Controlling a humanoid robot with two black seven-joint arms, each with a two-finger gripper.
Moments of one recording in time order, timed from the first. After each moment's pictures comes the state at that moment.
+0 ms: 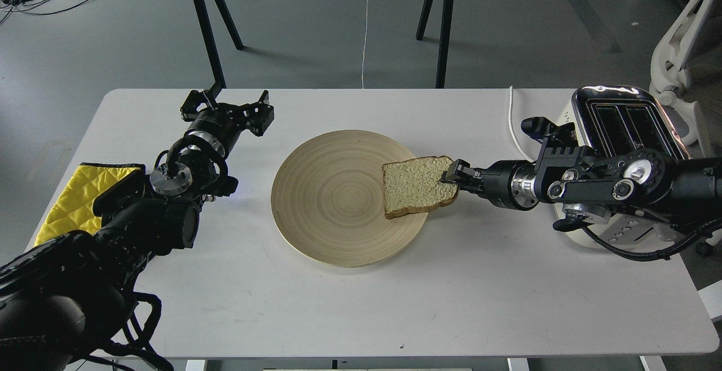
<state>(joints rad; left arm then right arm) -0.87 -0.01 -0.65 -0.16 -1.03 -0.49 0.15 1.38 -0.37 -0.73 1.15 -0.24 -0.02 0.18</state>
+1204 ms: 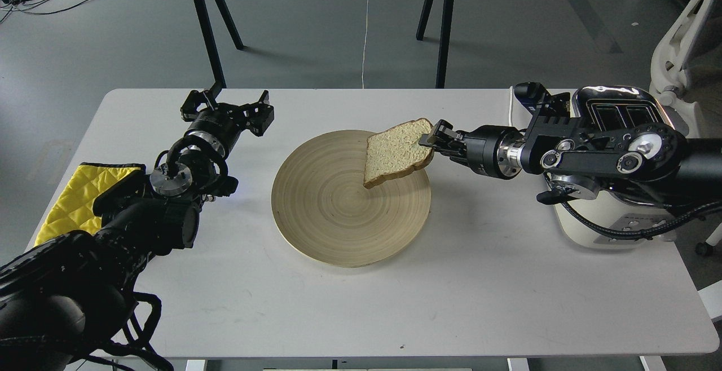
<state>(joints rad) -0.87 -0.01 -0.65 -0.16 -1.03 -0.49 0.15 1.46 -0.43 -0.56 1.20 -0.23 -0.02 0.19</state>
